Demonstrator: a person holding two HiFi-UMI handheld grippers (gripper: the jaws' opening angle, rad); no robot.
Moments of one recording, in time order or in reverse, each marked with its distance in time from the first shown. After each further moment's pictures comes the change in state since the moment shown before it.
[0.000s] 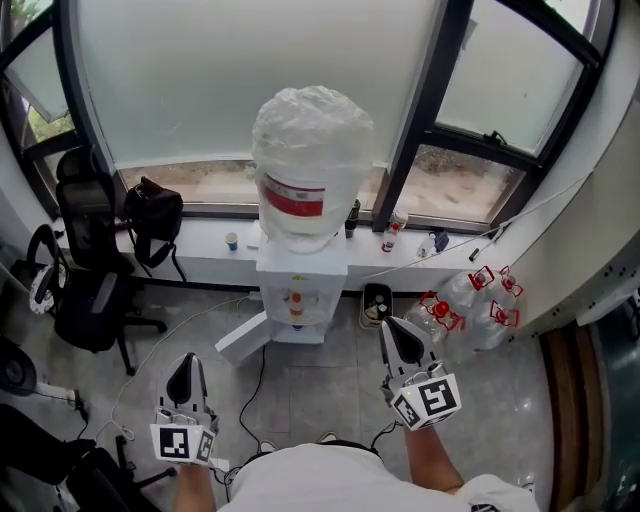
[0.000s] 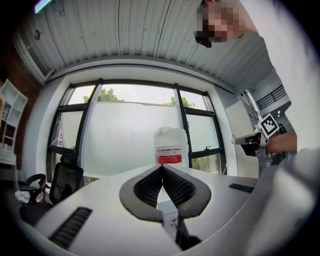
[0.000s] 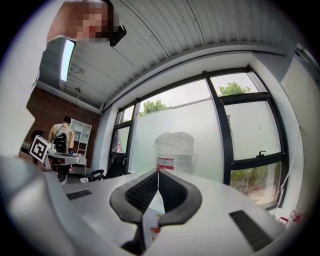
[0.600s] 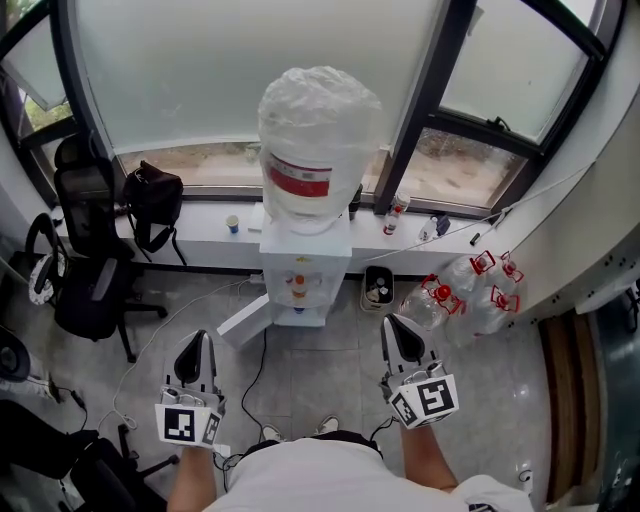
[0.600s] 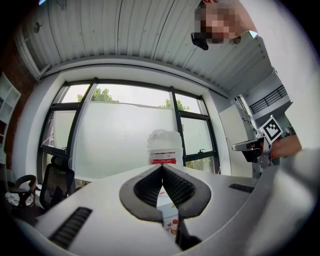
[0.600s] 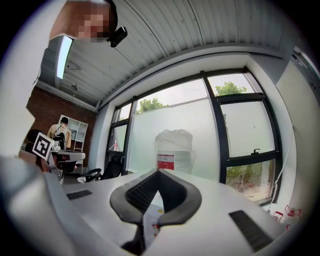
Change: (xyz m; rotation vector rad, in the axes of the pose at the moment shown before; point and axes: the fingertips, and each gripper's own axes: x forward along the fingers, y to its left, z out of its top) left arm 0.012 -0.007 0.009 -0.003 -0.030 -0.080; right arm -0.015 0.024 -0.012 0.008 0.021 -0.046
